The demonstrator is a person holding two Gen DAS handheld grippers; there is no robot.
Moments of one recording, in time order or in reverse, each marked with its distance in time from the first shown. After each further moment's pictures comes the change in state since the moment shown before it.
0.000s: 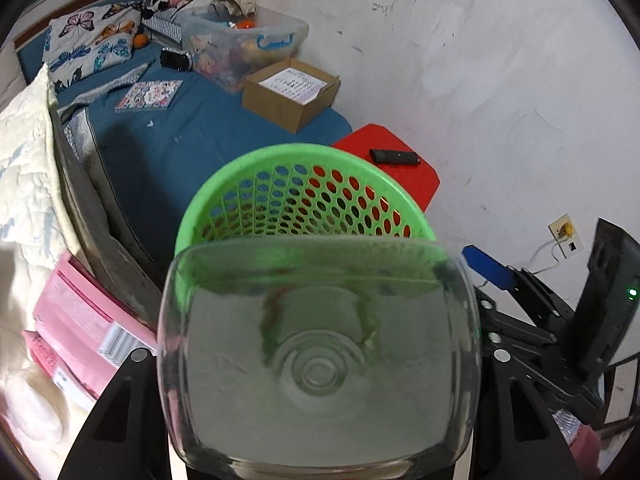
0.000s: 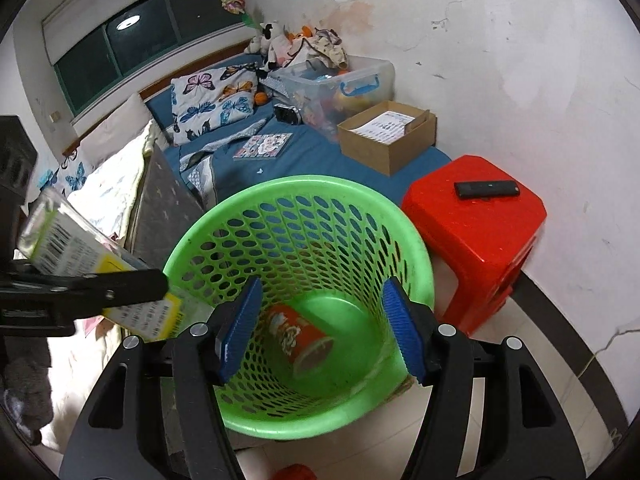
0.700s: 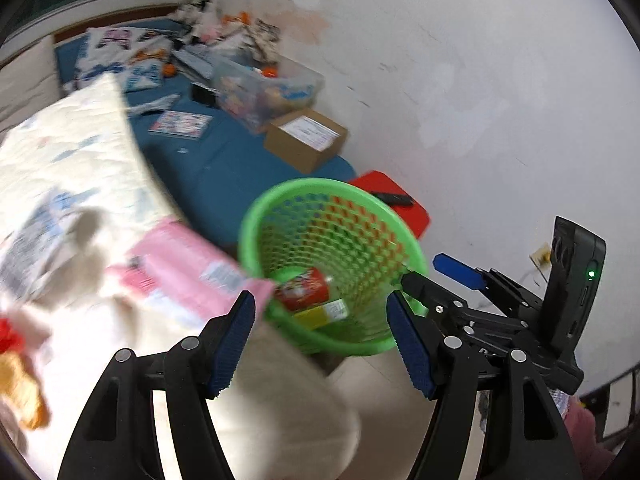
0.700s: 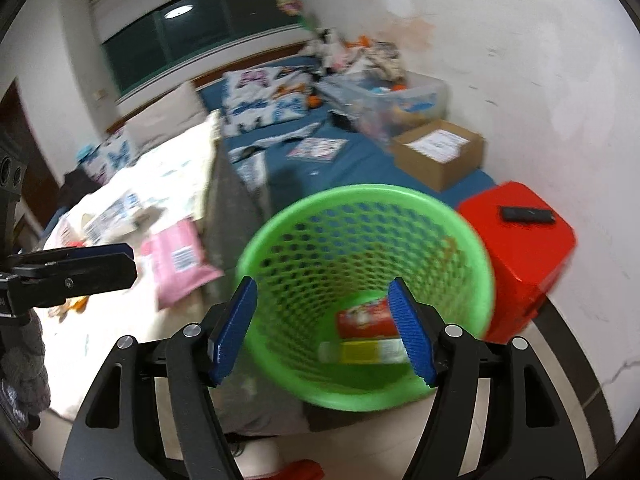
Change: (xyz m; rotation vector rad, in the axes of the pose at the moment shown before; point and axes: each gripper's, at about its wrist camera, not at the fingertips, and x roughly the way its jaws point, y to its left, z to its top) left arm -0.110 0.039 -0.066 -0.064 -0.206 0.007; right arm -0.032 0.071 -0.005 -0.145 -0.015 0.150
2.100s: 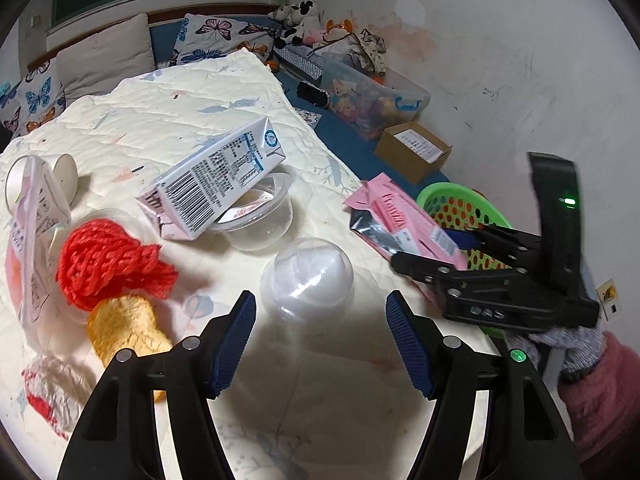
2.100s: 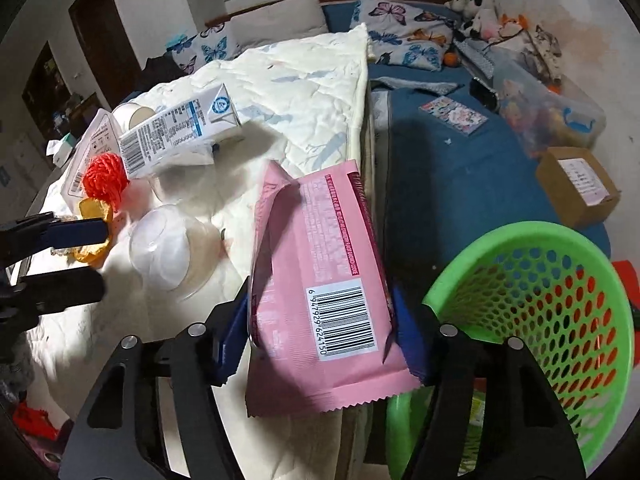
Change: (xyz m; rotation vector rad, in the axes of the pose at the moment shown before) left arm -0.023 0.115 -0.037 -0.130 -0.037 0.255; right arm 0.135 0.122 0.025 -0.335 0.234 0.249
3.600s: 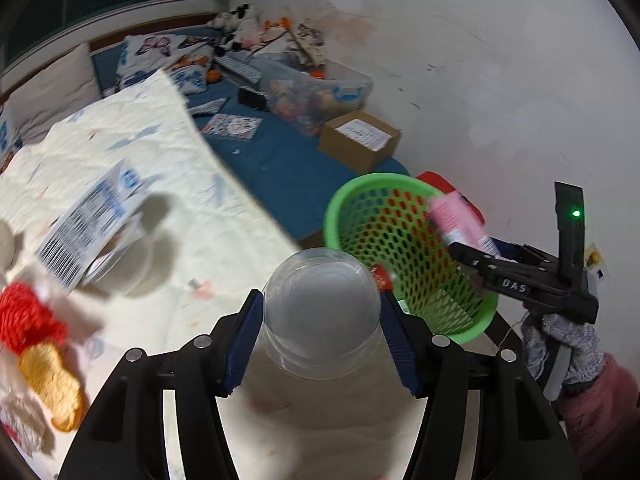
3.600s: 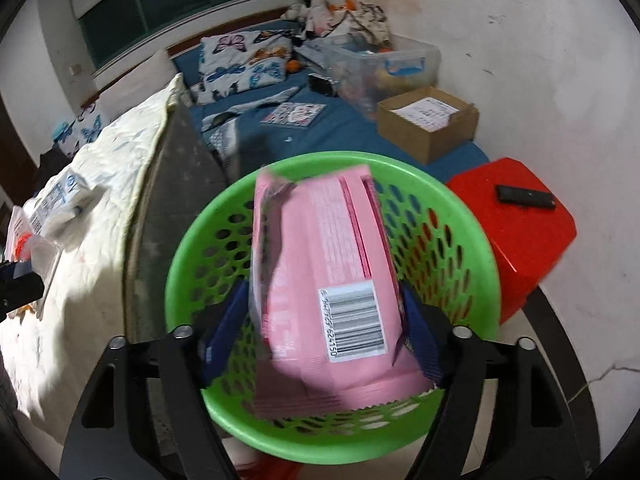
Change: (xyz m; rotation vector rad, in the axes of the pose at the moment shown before) left arm 0.021 -0.095 0.017 0.150 0.010 -0.100; right arm -0.092 -0.125 -0.089 0.389 -0.103 -0.324
